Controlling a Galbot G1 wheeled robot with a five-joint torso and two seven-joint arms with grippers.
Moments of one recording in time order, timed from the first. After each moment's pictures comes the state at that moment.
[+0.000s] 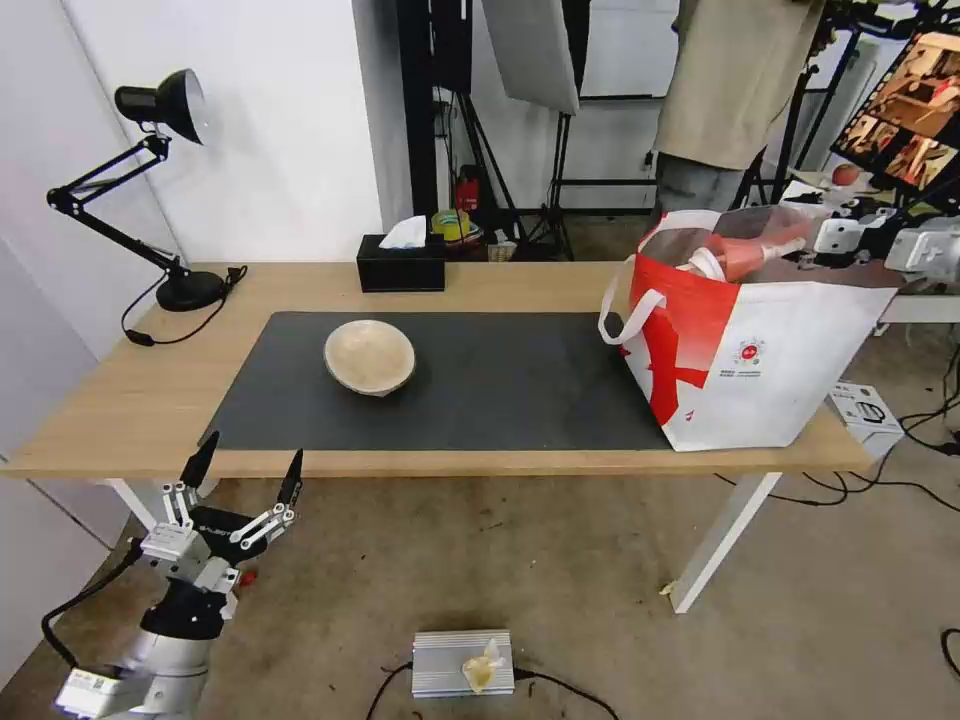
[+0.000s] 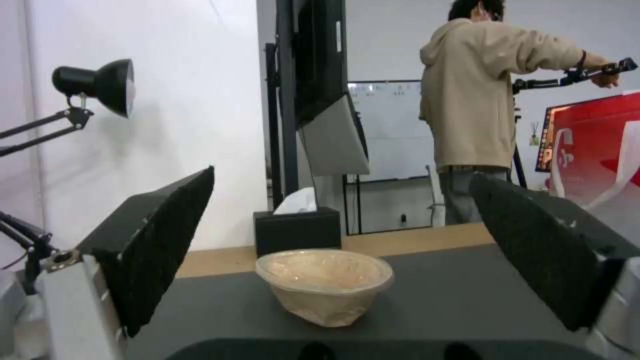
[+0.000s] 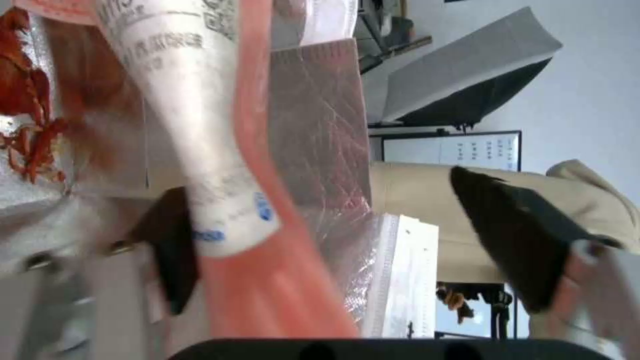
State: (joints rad) left arm 1.73 -1.39 -0.82 -2.13 -0.41 -0.45 0.40; right arm 0.03 0.44 -0.32 1.19 -0.12 0.27 -0.51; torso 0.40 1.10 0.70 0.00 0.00
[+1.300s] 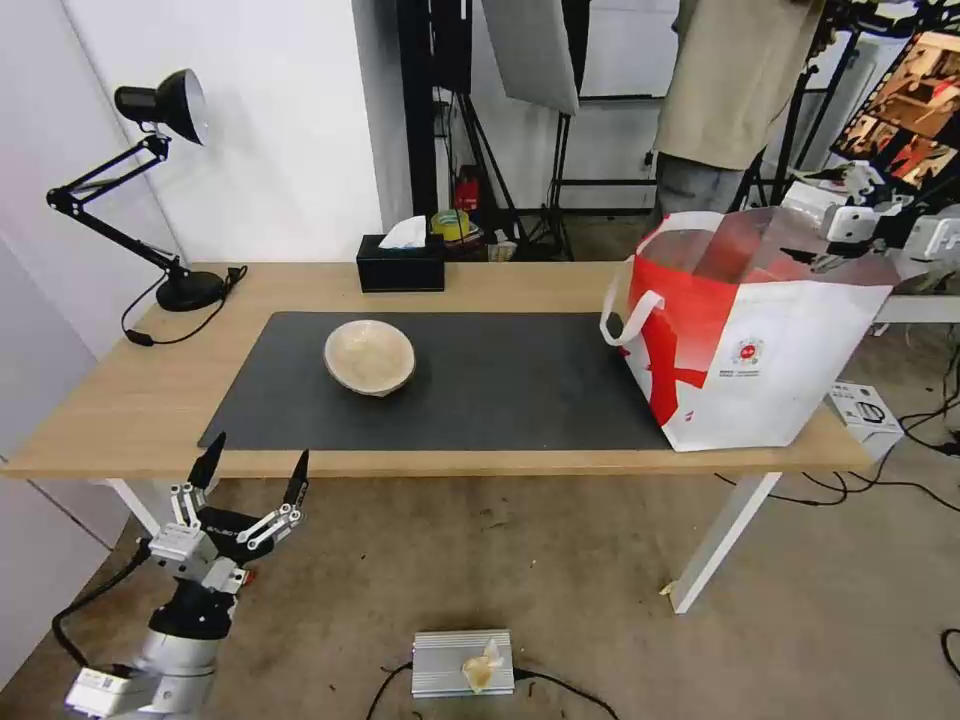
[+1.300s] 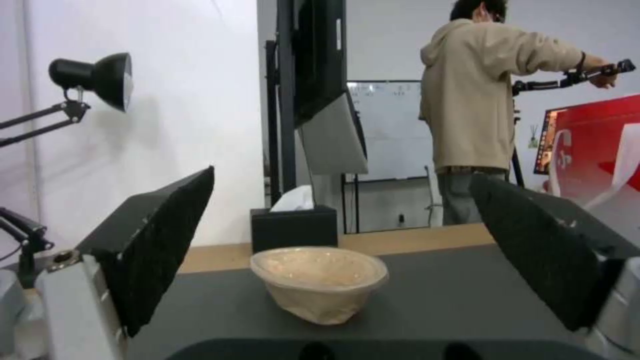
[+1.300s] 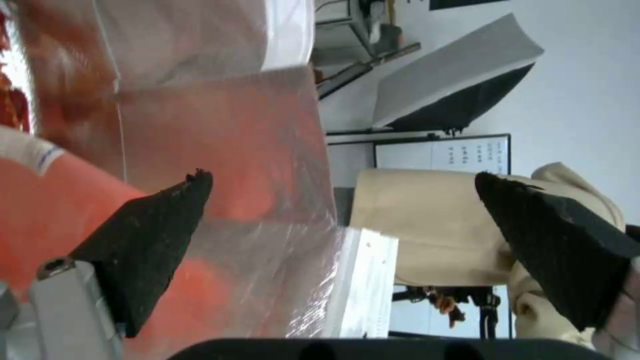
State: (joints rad) left arm 1.72 -1.40 -0.81 -2.13 -0.41 -0.44 0.41; right arm 0.06 0.43 -0.32 1.21 -0.08 0.26 -0.53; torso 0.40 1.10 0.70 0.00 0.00
